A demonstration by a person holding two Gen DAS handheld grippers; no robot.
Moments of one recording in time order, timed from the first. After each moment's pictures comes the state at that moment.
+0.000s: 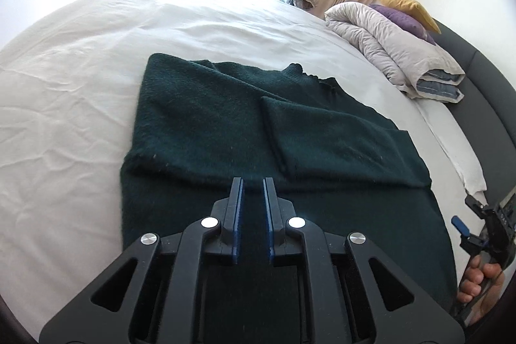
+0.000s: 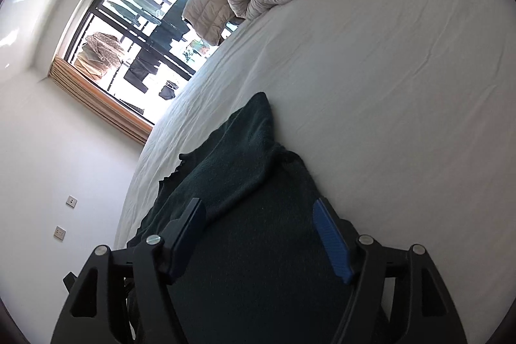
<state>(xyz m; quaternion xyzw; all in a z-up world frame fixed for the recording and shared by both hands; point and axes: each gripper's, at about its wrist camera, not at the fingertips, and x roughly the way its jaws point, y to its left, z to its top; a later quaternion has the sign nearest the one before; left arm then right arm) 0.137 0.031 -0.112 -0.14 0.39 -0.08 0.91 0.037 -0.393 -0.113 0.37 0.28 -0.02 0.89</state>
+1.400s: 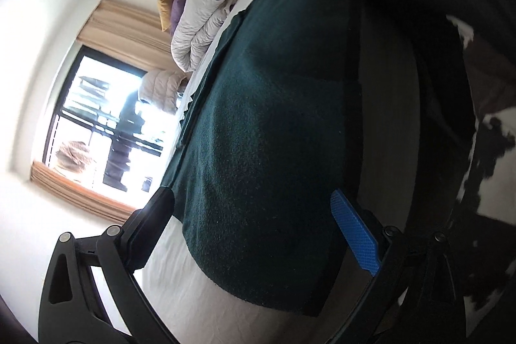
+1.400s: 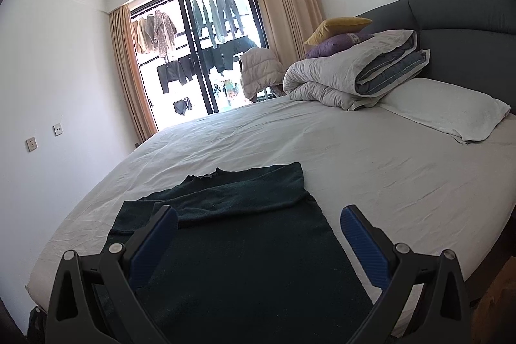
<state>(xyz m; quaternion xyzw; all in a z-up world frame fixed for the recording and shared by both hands) -0.208 -0.060 -0.206 0.58 0.13 -0.18 0.78 -0.097 -0.279 -0.004 0.11 0.16 -0.06 0.98</state>
